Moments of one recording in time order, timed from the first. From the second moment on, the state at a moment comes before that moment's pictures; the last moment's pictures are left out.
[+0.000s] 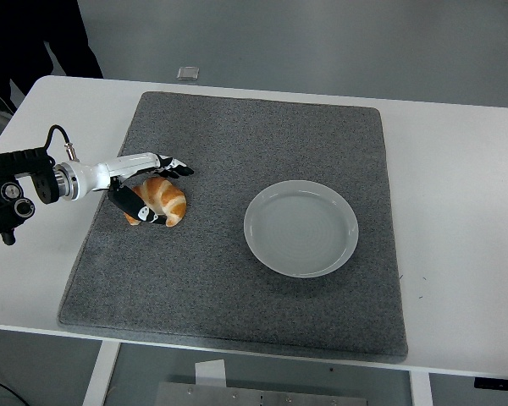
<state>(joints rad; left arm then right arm) -0.74 0.73 -0.45 -1.19 1.22 -0.21 -0.22 0.02 0.00 -0.16 0.12 0.08 0.03 -0.03</state>
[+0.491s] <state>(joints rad) -0.75 0.73 -0.43 -1.18 1.22 -0.21 -0.28 0.02 0.00 -0.16 0.12 0.08 0.03 -0.03</state>
